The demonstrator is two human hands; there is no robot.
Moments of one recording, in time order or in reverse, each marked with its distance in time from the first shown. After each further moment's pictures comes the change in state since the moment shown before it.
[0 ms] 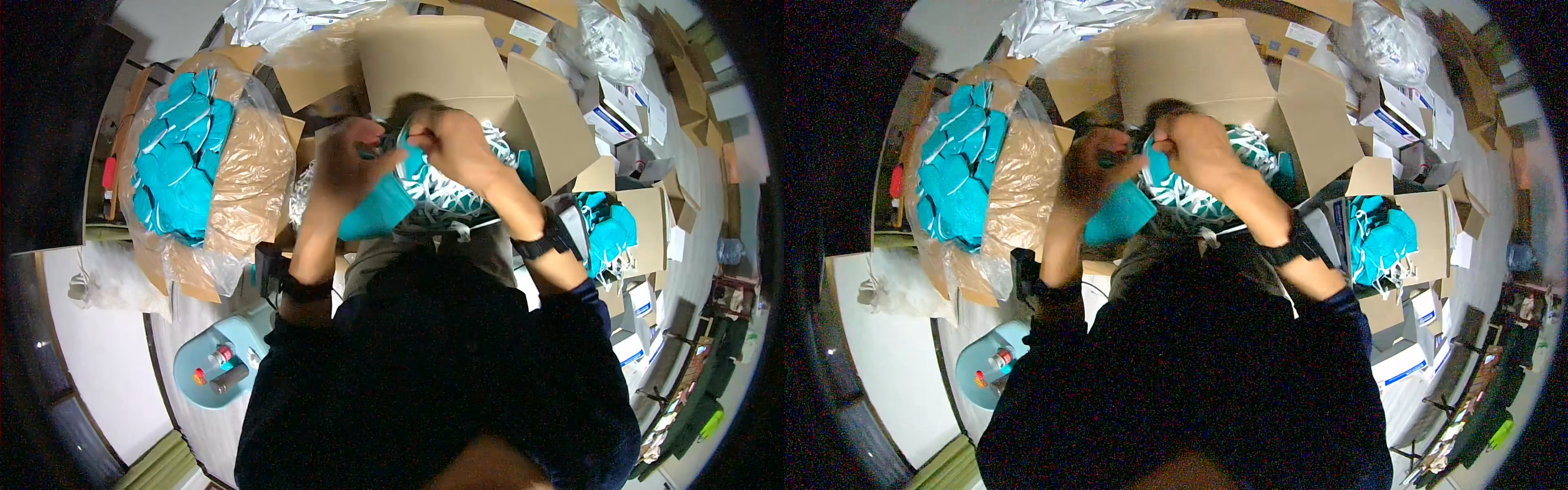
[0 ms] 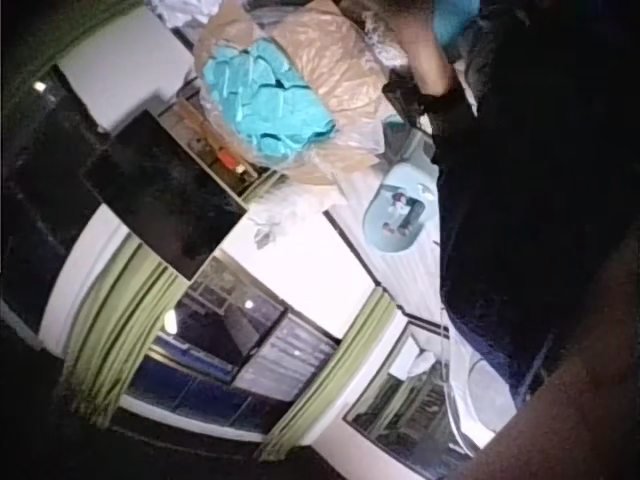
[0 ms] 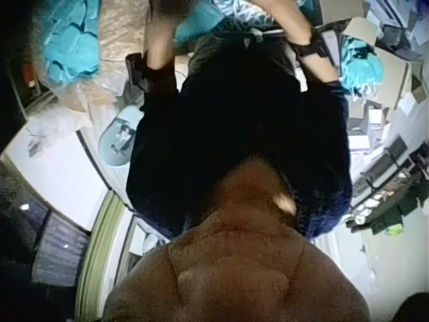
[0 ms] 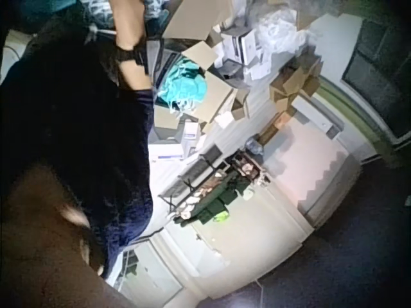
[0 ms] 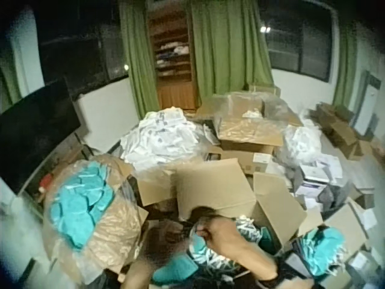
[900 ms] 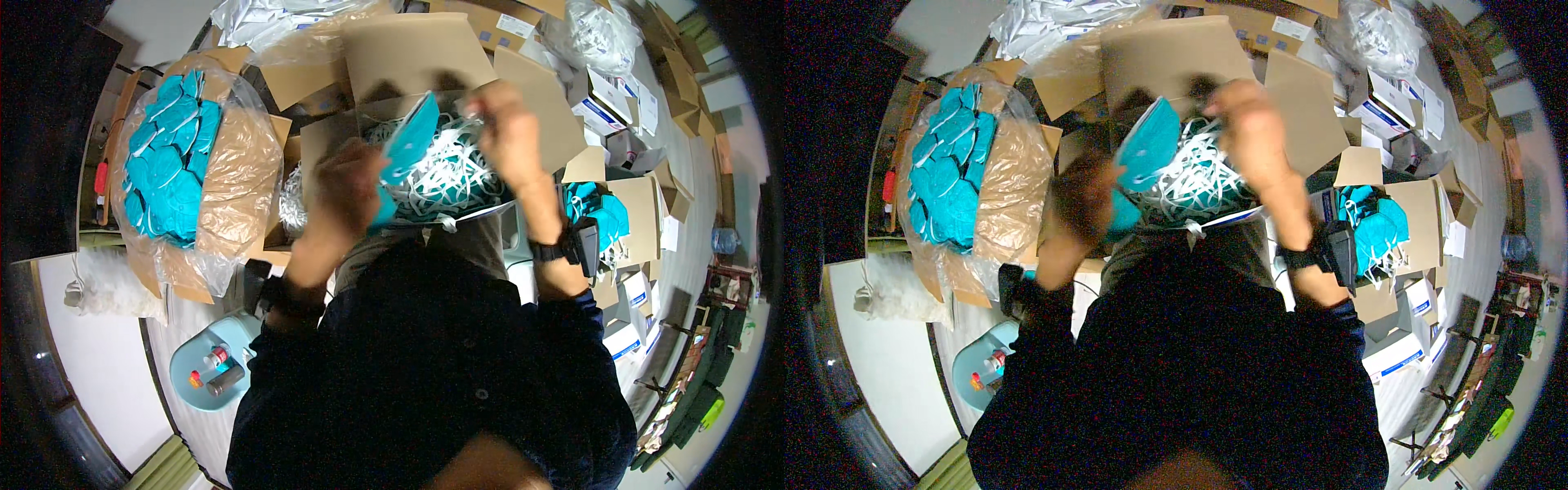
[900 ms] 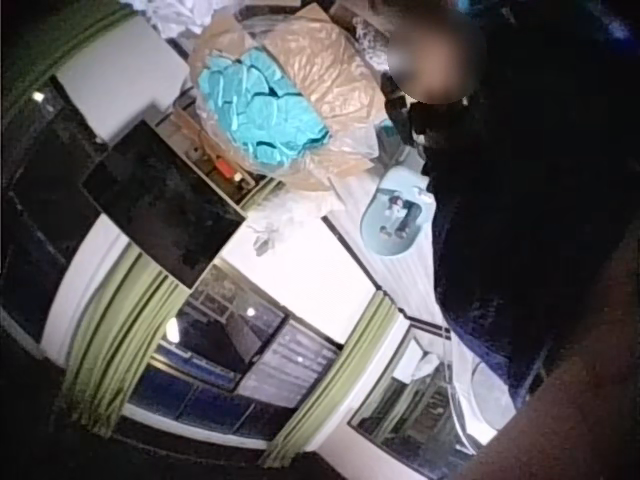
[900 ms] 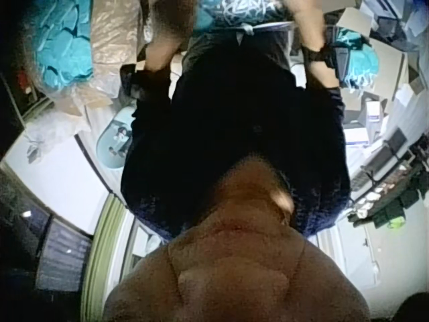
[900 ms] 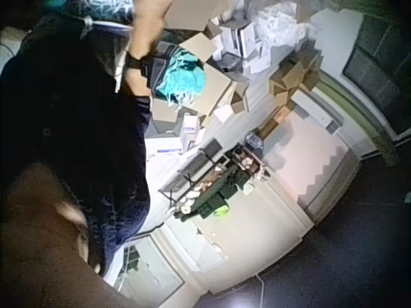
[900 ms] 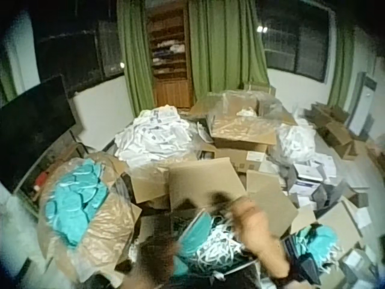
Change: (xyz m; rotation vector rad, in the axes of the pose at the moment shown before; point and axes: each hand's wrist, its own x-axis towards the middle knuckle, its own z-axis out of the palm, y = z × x) left_hand -0.030 0.026 -0.017 0.201 -0.043 0.285; right_hand -0.034 0.020 -0.063 -0.199 0.432 -0.141
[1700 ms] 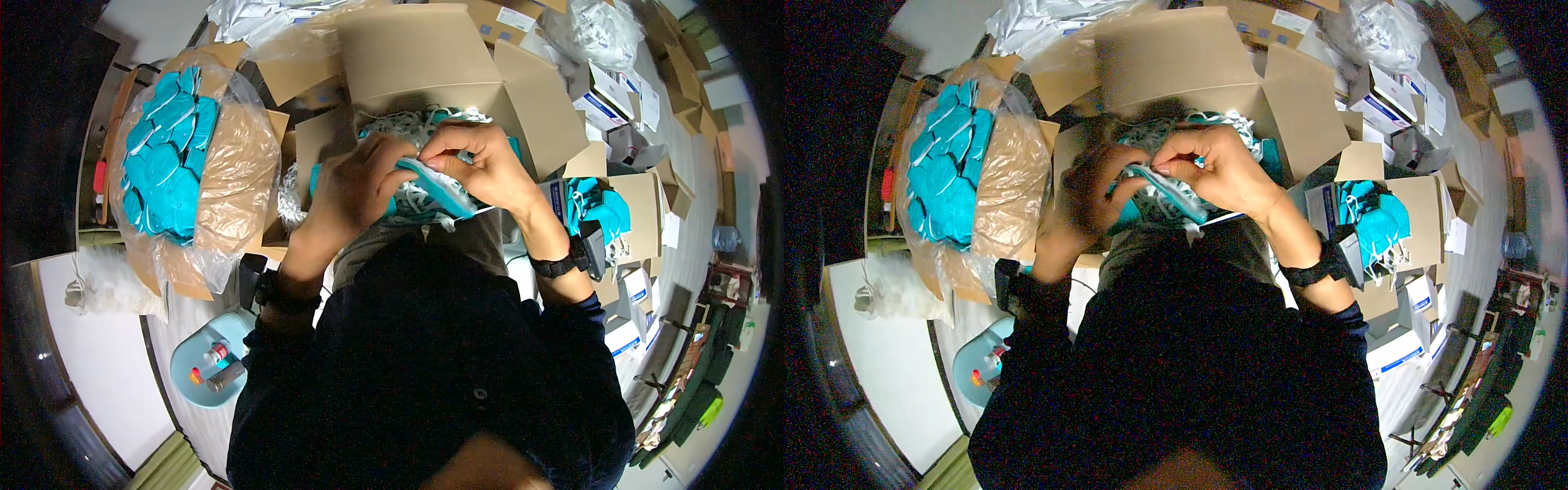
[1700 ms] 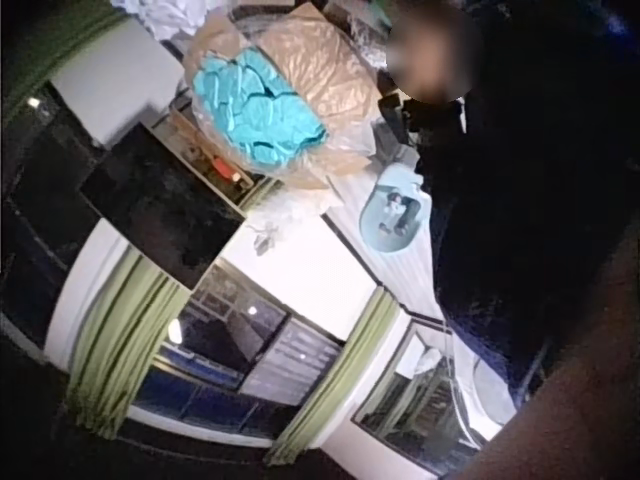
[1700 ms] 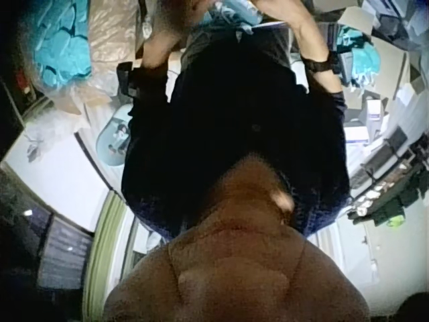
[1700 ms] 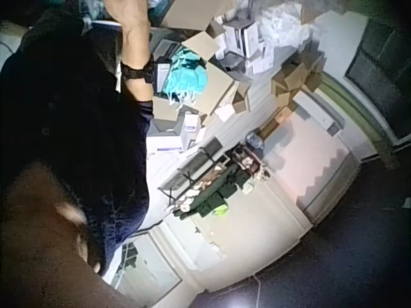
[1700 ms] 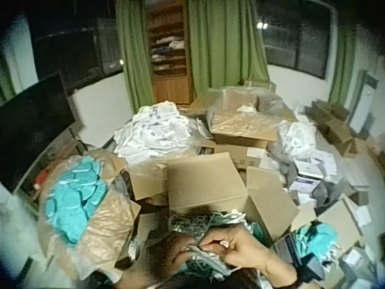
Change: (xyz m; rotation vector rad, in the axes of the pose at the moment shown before) left_hand 0.013 0.011 0.014 -0.147 -0.058 0.138; right_hand -0.015 -0.035 0.001 0.735 -0.473 0.206
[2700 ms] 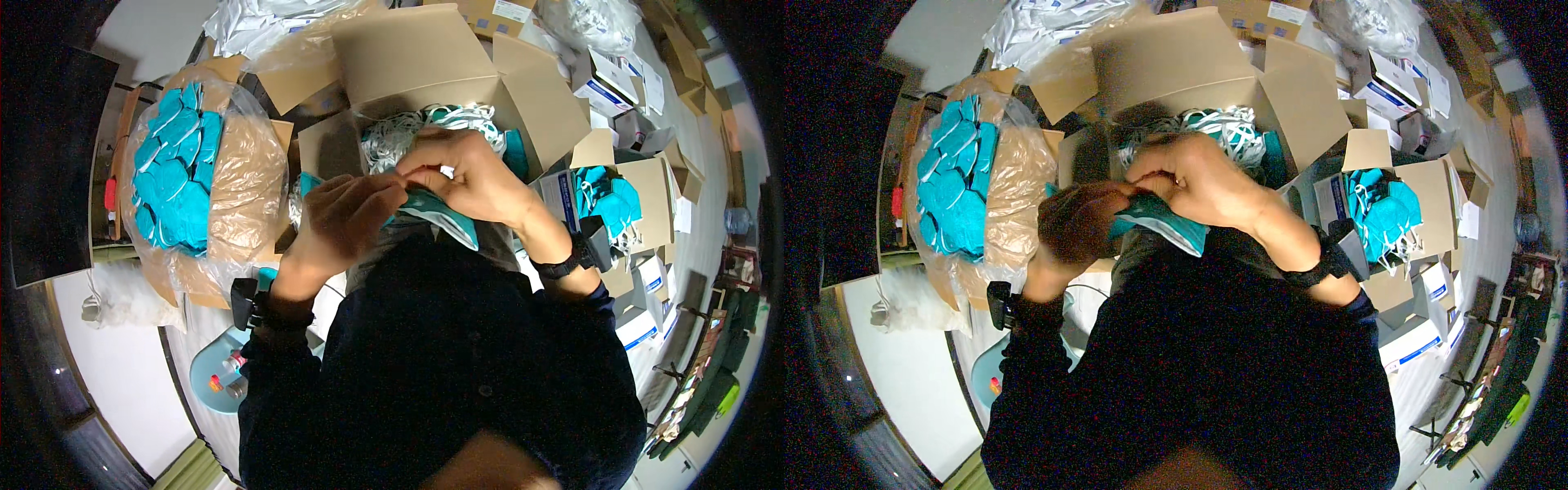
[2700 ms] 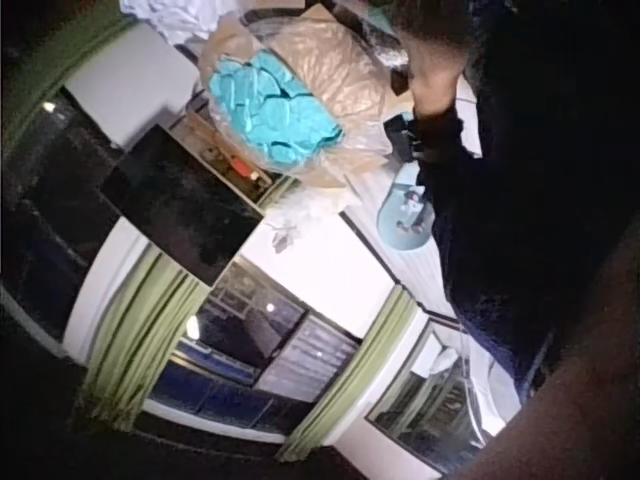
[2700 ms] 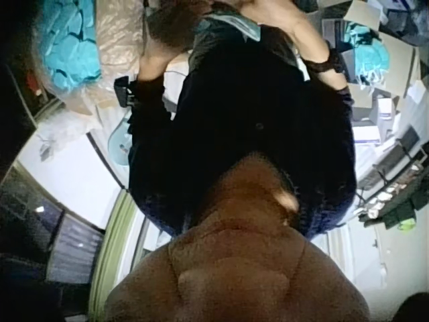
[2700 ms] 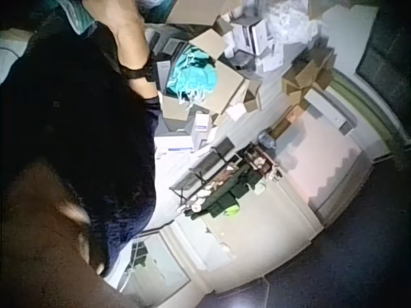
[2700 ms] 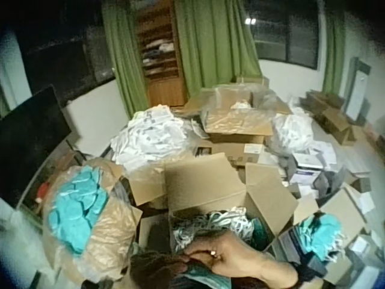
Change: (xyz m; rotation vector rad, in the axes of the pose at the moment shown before) left_hand -0.010 0.014 -0.032 0.024 -0.067 0.286; right_hand 0.002 -0.016 0.014 -0.128 -0.013 -0.202
